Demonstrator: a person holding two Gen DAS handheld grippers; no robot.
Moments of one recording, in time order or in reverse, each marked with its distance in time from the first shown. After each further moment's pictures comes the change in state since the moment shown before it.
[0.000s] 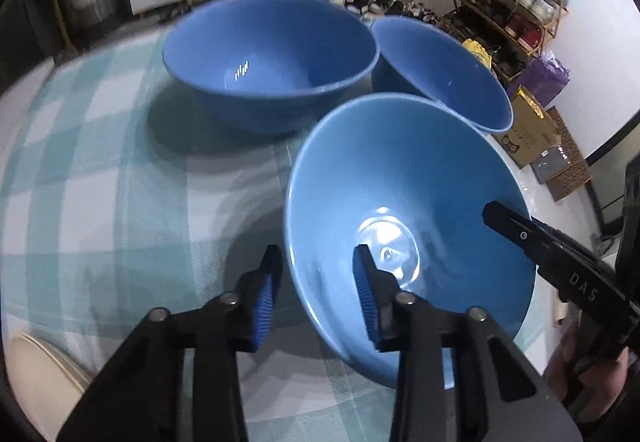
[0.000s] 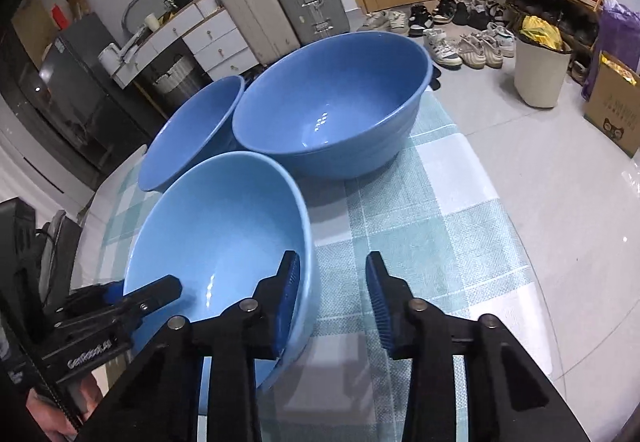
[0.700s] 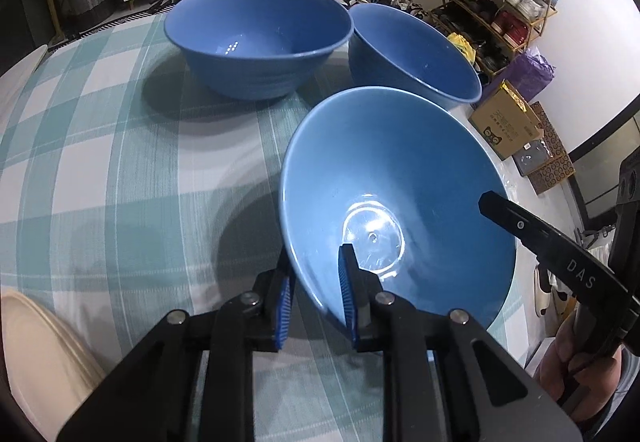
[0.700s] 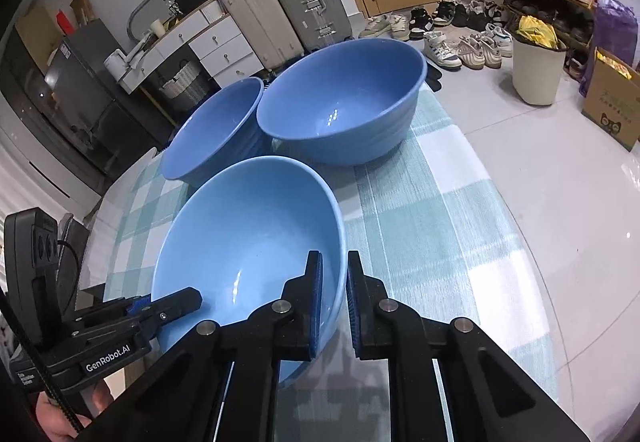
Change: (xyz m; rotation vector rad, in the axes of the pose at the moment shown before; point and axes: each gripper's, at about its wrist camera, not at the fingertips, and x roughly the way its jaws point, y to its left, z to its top) left arm -0.024 -0.007 -0.032 0.014 0.011 -0.045; right arm -0.038 0.010 -0.026 0.033 -0.010 0.013
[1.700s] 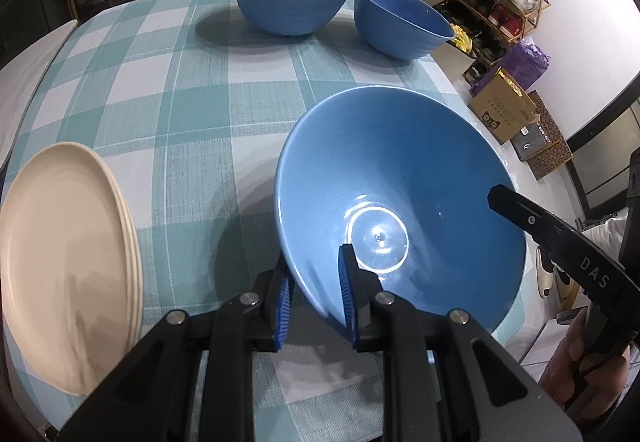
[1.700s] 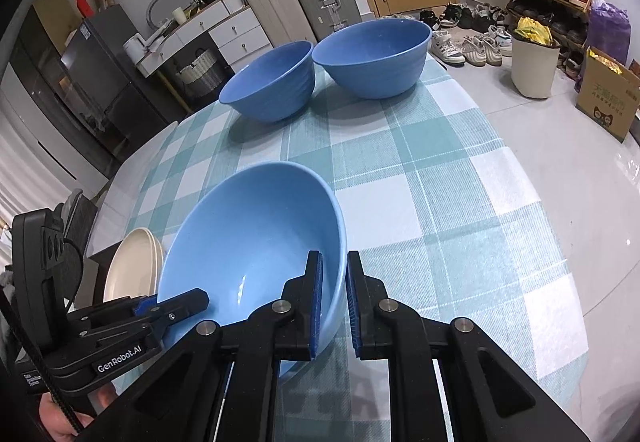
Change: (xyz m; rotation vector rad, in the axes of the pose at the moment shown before) left arm -0.051 0.012 -0.108 -0.007 -0.010 0.018; right arm -0.071 0.037 -0.112 -0.049 -0.001 0.003
